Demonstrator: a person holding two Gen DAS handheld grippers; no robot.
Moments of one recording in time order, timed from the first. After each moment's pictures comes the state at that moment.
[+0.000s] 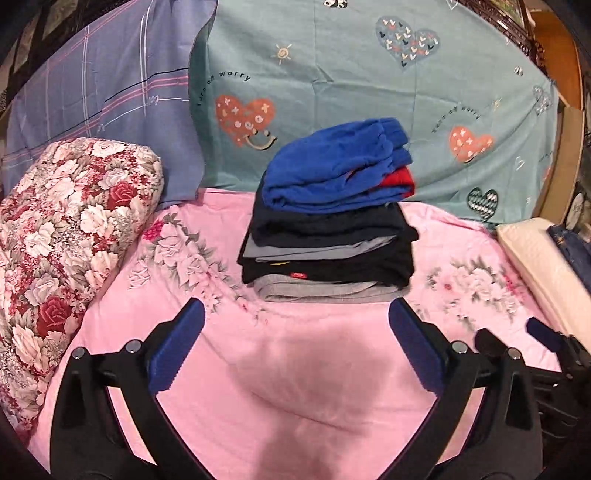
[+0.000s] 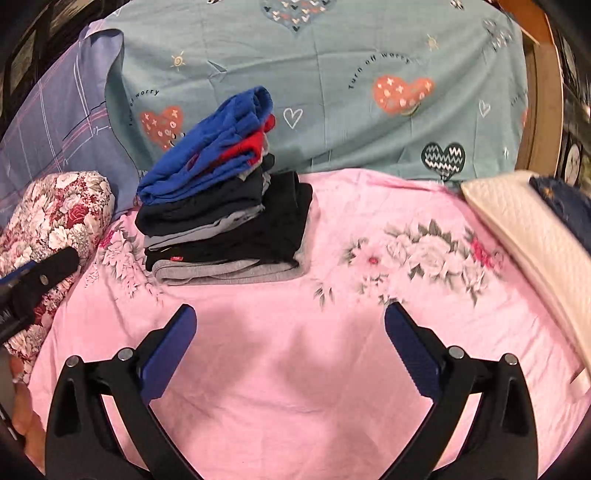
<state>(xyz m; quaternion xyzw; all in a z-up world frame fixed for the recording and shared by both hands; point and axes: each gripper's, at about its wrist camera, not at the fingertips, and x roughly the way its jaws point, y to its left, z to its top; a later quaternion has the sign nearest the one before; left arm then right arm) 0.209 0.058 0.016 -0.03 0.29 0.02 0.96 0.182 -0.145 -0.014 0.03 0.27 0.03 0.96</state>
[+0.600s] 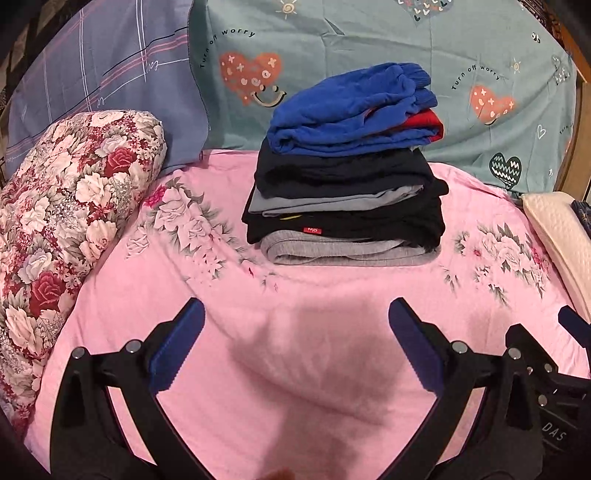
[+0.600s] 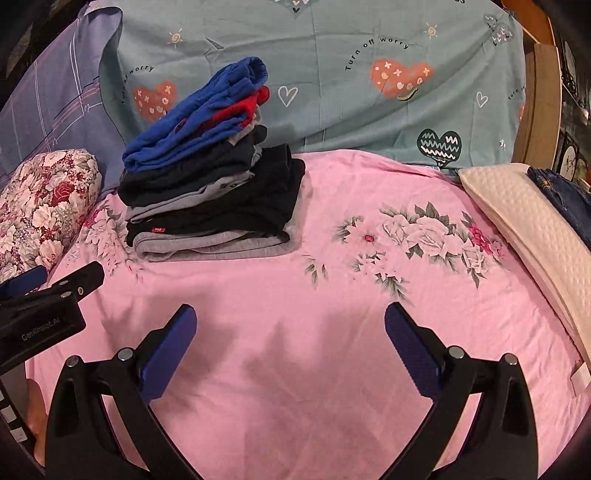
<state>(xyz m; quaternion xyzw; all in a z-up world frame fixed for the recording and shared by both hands) 0.229 0.055 -0.029 -0.02 0.35 0.03 0.94 0.177 -0.138 -0.045 0.00 0.28 0.01 0.96</state>
